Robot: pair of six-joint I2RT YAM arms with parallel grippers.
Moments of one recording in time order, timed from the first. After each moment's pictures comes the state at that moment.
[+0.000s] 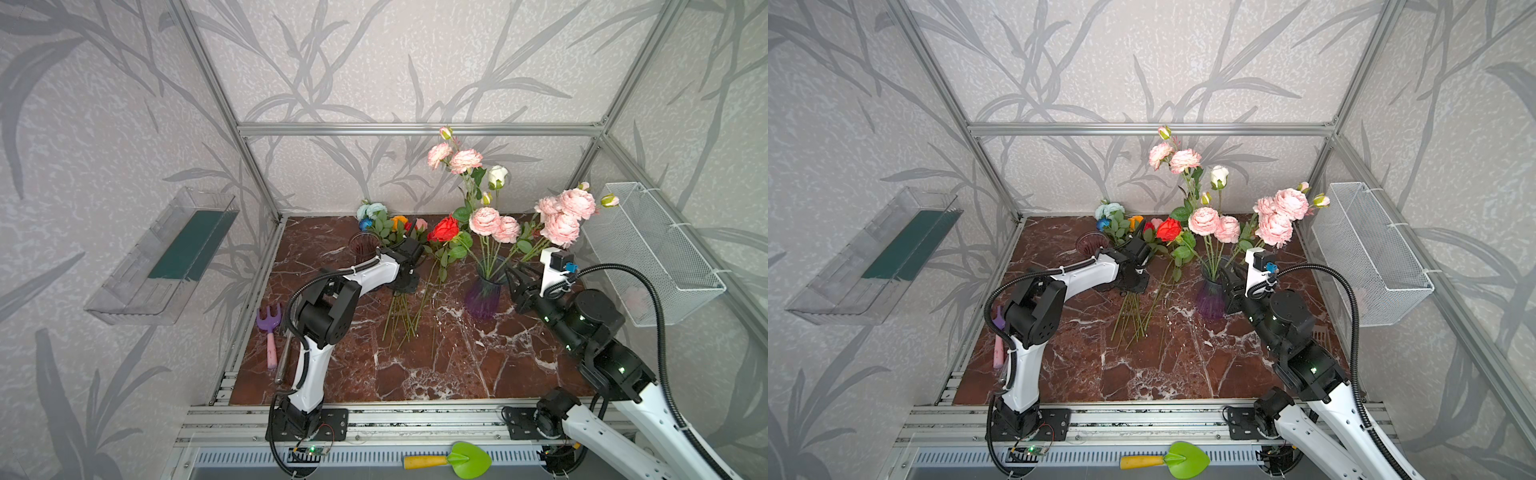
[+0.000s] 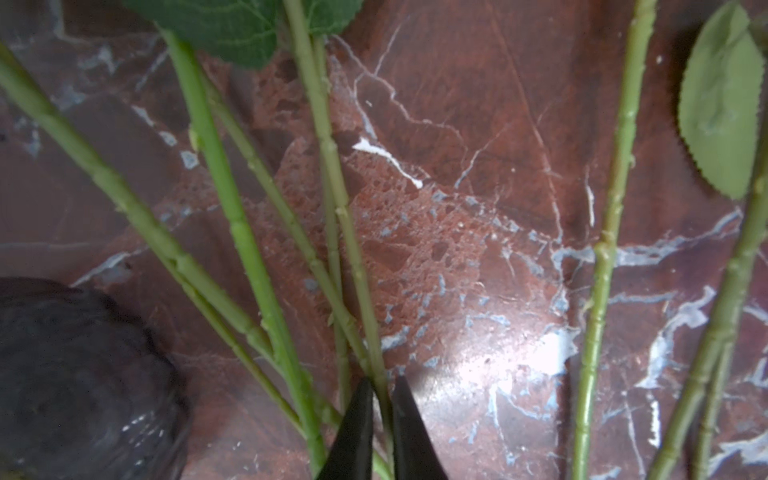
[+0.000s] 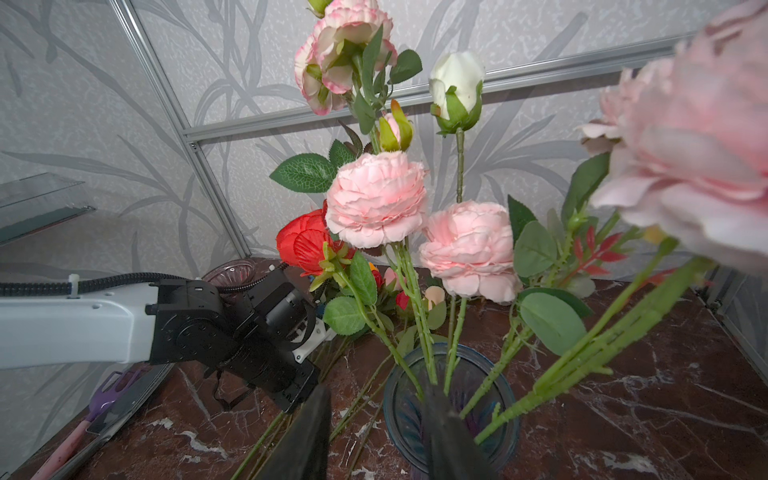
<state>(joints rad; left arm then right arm) -0.58 2.11 1.54 -0.65 -0.10 -0.26 0.55 0.60 0.80 -0.27 0.17 0.22</state>
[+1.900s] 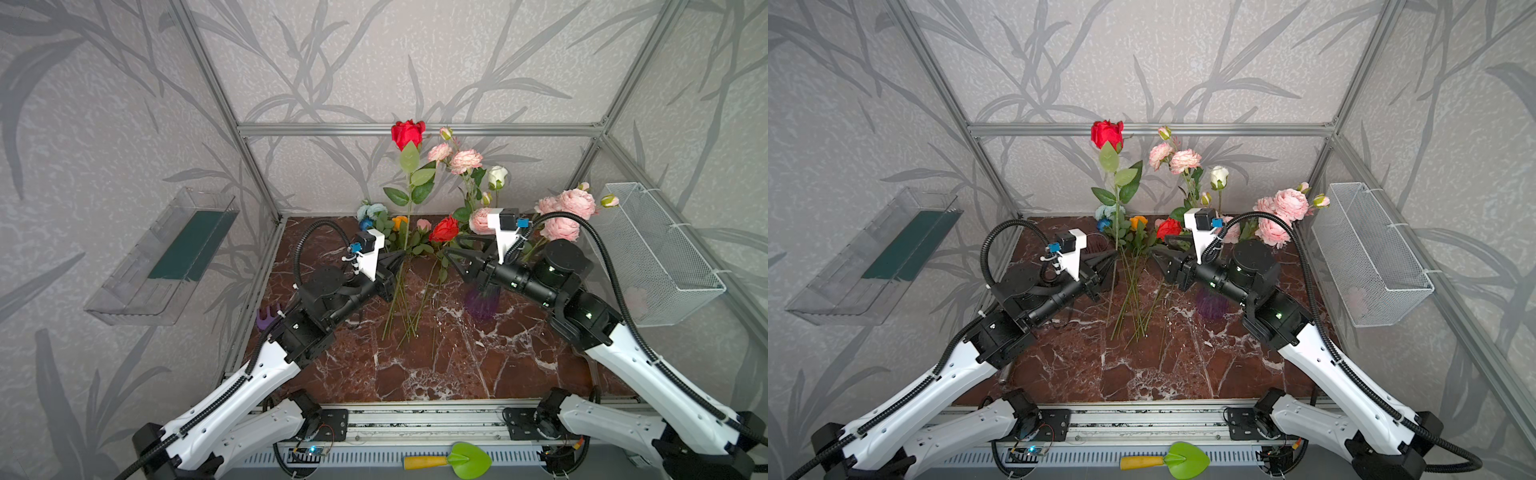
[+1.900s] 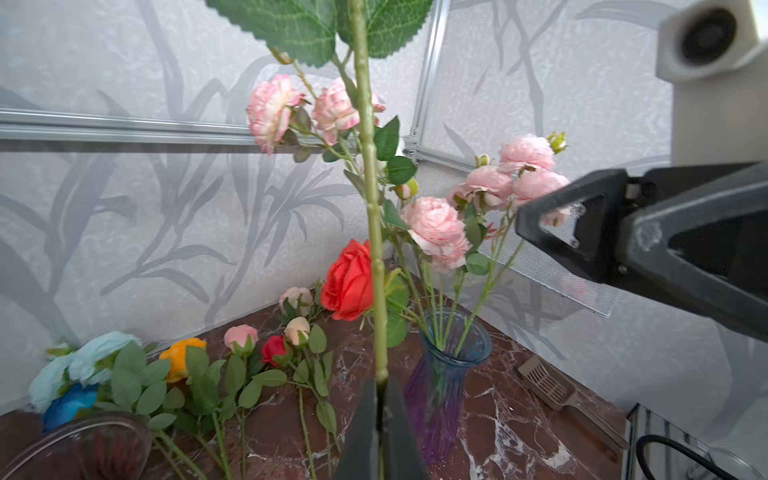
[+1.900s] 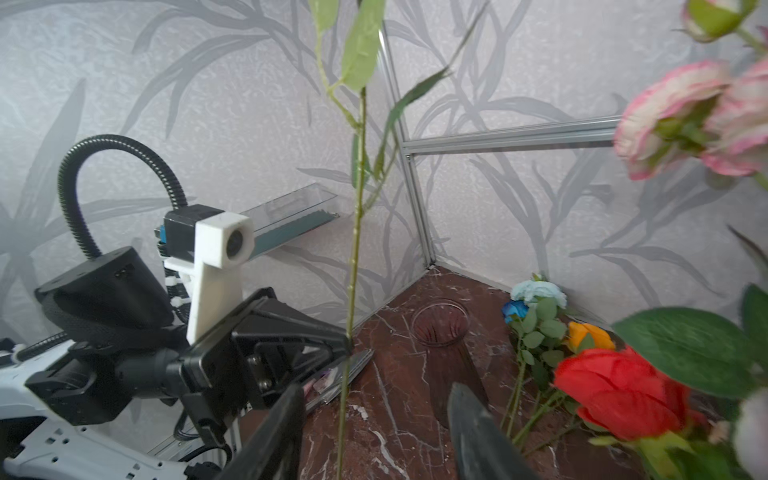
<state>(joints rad) -0.74 0.91 0.92 0.03 0.07 -0.15 0.73 1.05 1.21 -0.11 -0.28 0.31</state>
